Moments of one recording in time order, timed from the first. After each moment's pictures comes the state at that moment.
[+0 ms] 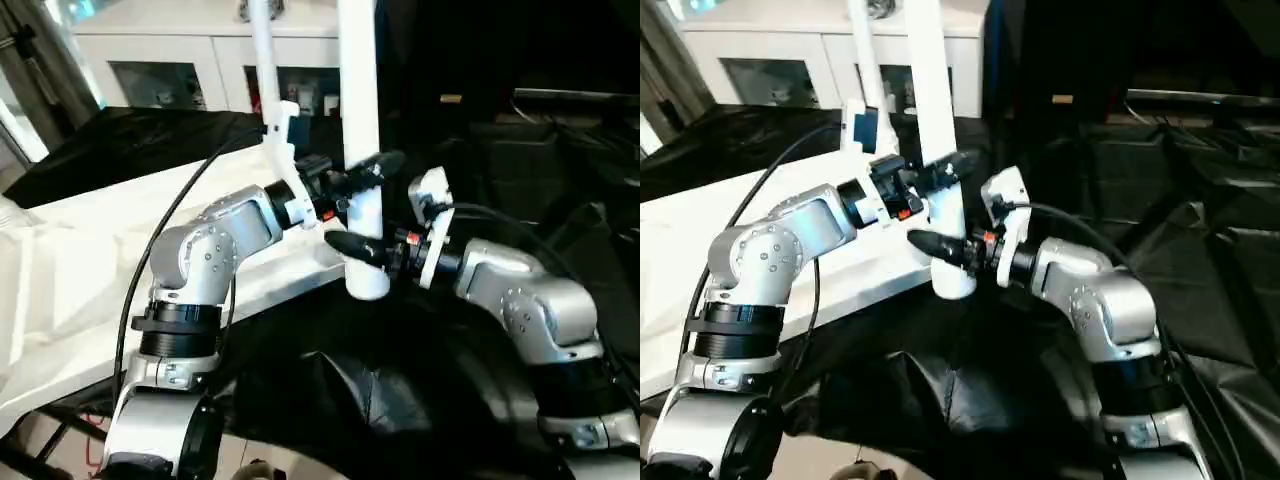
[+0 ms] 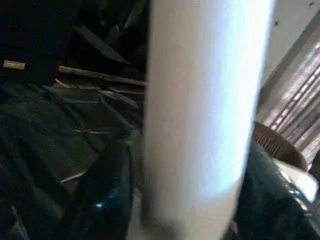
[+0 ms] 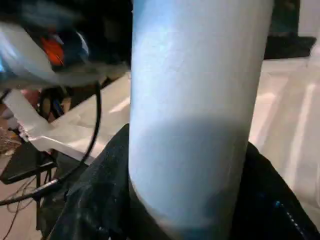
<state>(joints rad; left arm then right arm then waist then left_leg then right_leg) -0.73 0.05 0.10 0.13 -0.64 0.79 -0.58 -0.48 -0.29 0.08 0.01 0.49 0.69 0.79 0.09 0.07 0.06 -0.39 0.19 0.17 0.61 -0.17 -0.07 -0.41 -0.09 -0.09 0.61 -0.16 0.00</state>
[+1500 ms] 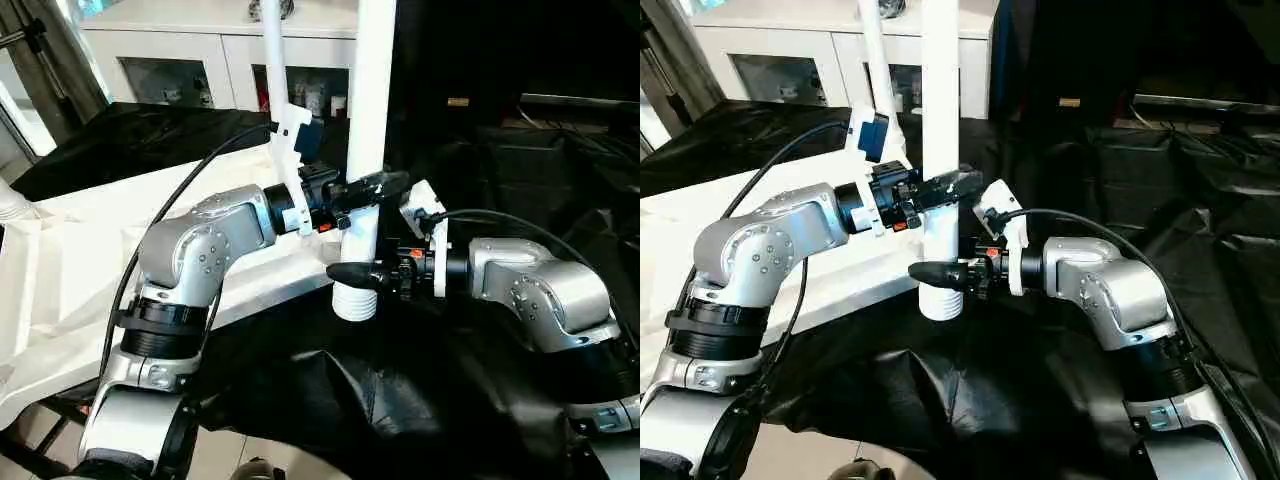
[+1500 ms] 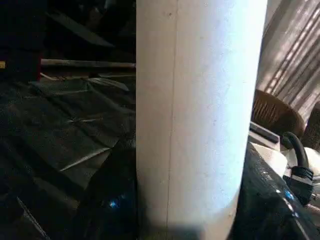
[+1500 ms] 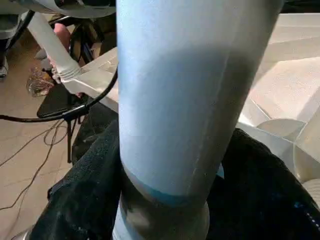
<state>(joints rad) -0.72 0.17 -0.02 0.07 -0.63 0.81 -0.70 -0.55 -0.42 0.19 0.05 0.47 0.77 0.98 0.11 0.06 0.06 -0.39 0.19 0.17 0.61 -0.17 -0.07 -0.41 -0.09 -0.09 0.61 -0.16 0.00</state>
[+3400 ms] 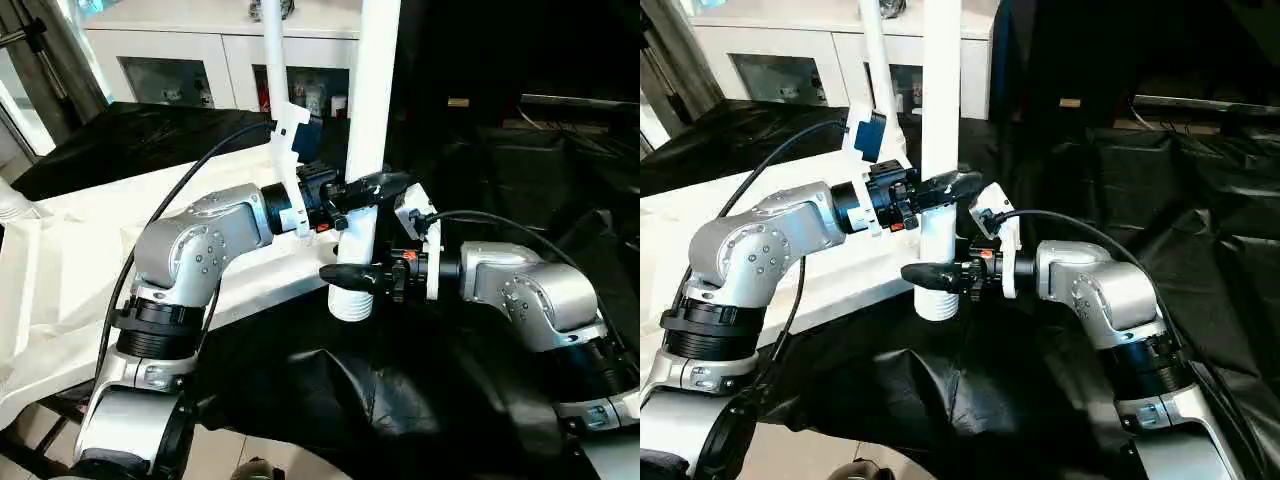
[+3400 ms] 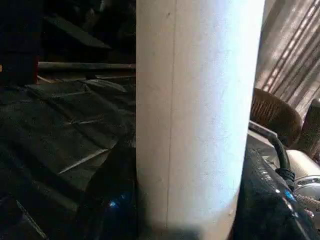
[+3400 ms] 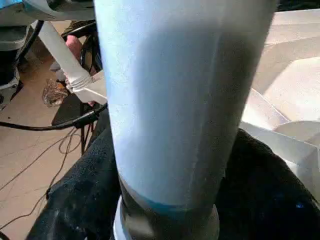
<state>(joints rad) -0.72 0.18 -0.03 0.06 -0.63 0.81 -0.72 -0.56 -0.38 0.18 0.10 0.50 0.77 0.99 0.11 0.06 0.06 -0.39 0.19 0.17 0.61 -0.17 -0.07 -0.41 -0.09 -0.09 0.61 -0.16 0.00</state>
